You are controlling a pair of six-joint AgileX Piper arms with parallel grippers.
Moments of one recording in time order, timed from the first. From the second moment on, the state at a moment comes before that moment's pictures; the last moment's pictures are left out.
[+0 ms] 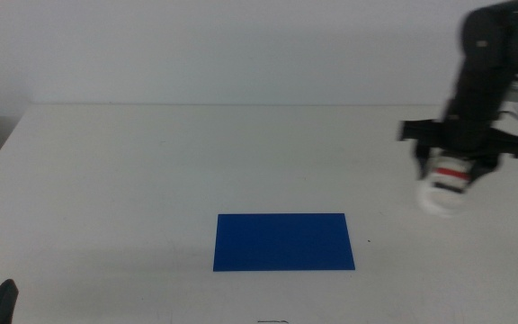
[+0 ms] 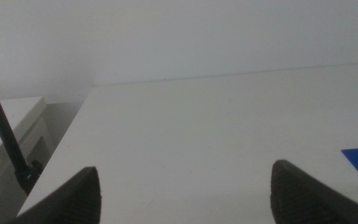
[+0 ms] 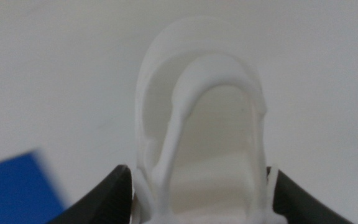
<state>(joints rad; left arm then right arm) -0.02 -0.01 0.03 -0.01 0.18 0.07 0.25 1.93 -1.61 -0.13 1.22 0.60</state>
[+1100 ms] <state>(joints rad) -0.02 -0.01 0.03 -0.01 0.18 0.07 0.69 1.94 -1.61 -0.15 1.04 1.00</state>
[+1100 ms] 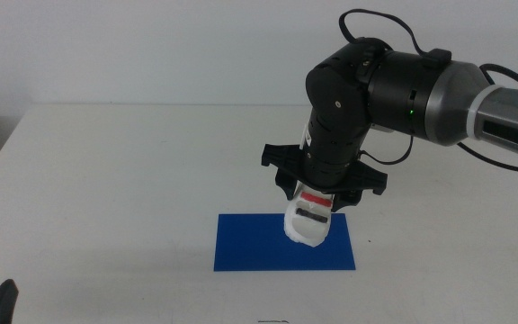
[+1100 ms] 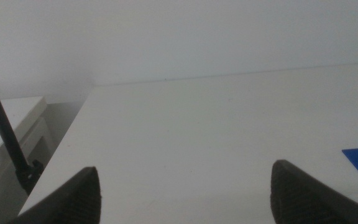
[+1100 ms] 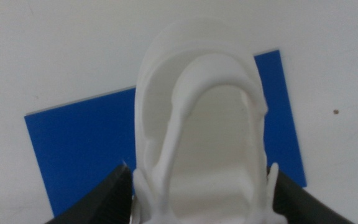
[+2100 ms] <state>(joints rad) -0.02 -0.01 0.03 -0.01 0.18 0.07 0.73 1.98 -1.64 -0.18 1.19 2.10</state>
